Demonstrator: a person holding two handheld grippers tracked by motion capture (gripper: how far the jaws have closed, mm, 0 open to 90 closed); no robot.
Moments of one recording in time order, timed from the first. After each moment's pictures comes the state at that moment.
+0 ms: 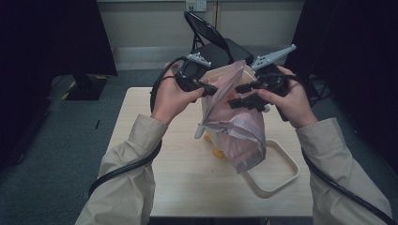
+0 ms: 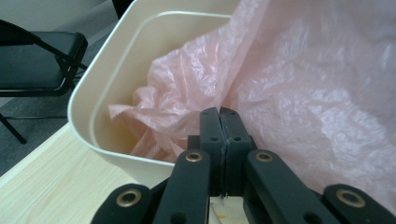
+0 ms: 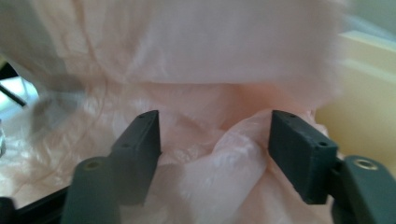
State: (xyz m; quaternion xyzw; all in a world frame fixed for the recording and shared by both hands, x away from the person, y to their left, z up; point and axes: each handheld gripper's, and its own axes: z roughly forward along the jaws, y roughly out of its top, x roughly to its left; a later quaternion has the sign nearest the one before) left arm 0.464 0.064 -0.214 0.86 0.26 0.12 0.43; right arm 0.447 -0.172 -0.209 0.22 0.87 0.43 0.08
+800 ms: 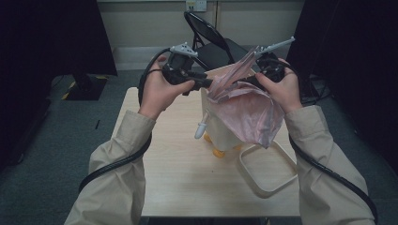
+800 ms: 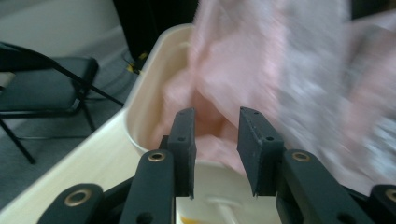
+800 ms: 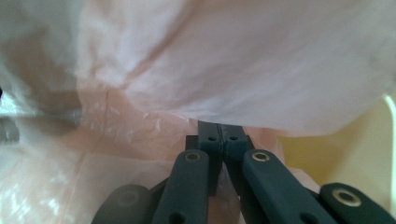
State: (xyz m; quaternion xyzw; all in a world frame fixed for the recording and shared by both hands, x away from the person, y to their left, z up) left arm 0.463 0.089 -0.200 0.84 0.24 0.13 0.47; right arm 0.500 -0.187 -0.221 0.32 0.83 0.45 0.06
